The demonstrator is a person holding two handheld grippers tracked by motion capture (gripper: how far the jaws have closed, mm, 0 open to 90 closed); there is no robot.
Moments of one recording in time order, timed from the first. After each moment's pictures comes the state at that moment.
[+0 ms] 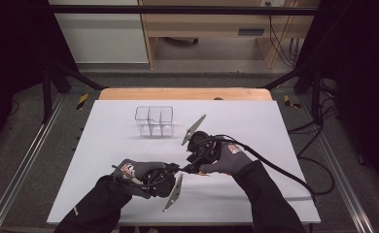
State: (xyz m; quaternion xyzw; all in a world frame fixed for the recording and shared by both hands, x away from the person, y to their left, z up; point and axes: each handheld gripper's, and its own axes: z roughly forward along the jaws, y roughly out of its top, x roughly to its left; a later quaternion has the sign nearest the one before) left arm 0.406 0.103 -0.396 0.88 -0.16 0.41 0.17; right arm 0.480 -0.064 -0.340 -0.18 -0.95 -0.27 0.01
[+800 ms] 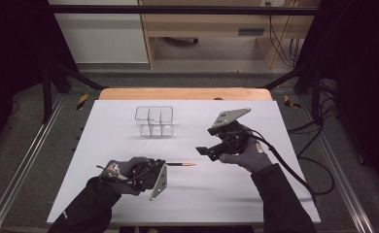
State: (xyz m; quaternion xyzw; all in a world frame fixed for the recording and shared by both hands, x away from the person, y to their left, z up) left arm 0.420 0.140 -0.400 0.90 -0.06 0.39 0.19; right arm 0.482 -0.129 -0.324 -0.24 -0.87 -0.41 -0.12
